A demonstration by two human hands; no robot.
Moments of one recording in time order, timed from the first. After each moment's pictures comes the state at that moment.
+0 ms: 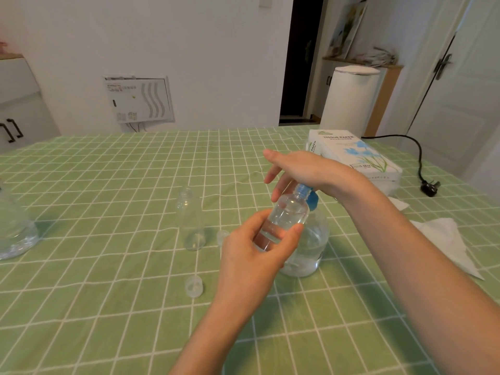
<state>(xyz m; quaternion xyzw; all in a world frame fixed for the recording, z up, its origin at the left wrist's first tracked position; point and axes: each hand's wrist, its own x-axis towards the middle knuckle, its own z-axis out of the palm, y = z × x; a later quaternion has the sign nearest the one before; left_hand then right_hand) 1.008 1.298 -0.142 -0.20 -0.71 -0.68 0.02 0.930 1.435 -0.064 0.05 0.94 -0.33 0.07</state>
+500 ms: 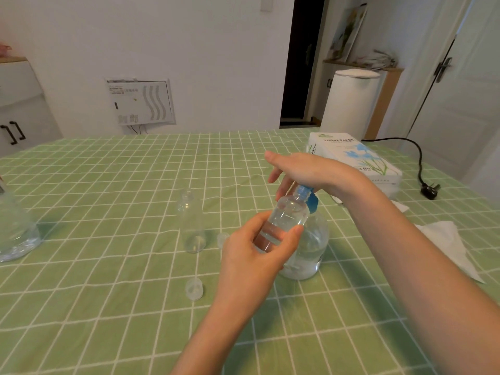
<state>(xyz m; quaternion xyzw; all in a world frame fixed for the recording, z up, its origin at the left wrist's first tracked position) 1.006 1.298 -0.144 -0.21 -0.71 -0.67 0.03 0.927 1.435 -0.060 0.07 0.95 -0.29 0.08</state>
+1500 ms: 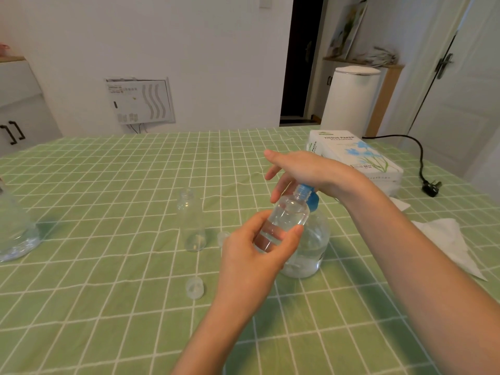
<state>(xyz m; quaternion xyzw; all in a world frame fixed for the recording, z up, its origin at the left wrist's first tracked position) 1.006 1.297 -0.144 -0.20 -0.72 -0.67 0.03 0.931 1.434 -0.062 0.06 0.93 -0.35 0.08</state>
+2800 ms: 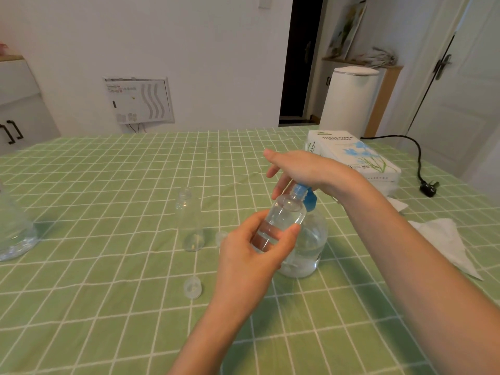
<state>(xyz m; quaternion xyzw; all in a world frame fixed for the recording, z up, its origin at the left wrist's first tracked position) 1.004 1.297 -0.149 -0.21 -0.71 -0.68 0.03 0.926 1.435 -0.062 0.08 0.94 -0.31 0.06</state>
